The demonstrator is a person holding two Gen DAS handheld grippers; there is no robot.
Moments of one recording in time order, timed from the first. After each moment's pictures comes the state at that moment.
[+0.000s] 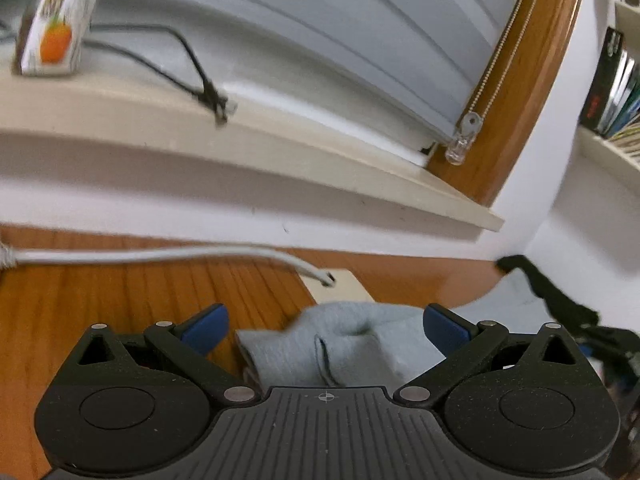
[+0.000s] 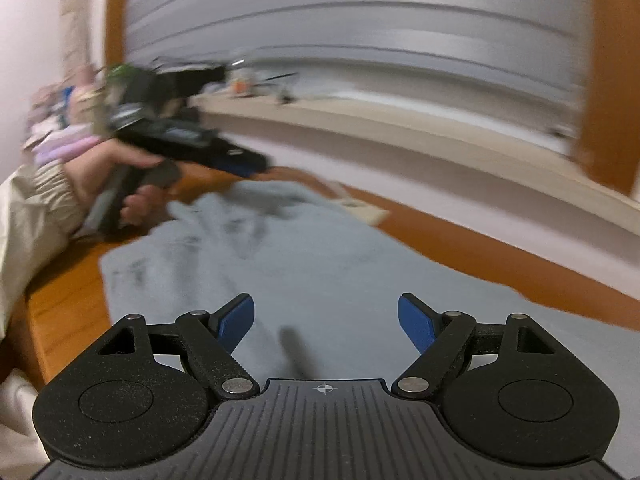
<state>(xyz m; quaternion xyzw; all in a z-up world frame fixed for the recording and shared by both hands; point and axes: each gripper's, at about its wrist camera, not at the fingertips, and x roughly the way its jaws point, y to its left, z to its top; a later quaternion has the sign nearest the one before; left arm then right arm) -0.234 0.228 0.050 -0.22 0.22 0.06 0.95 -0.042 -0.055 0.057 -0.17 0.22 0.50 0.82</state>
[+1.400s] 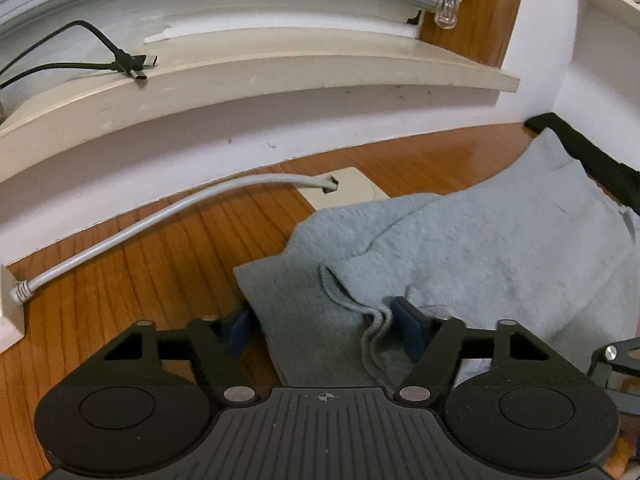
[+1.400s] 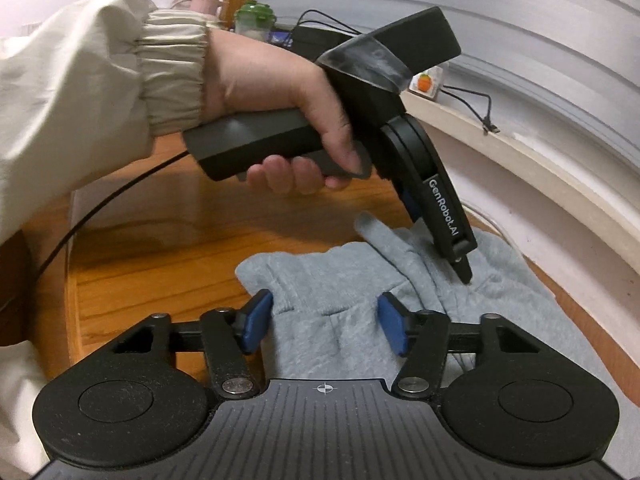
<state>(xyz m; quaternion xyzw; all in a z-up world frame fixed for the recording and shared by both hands) -0.208 0.193 0.062 -0.09 0.39 0.06 0.91 -0.144 0.055 0.026 -0.28 0.14 0.57 0.76</state>
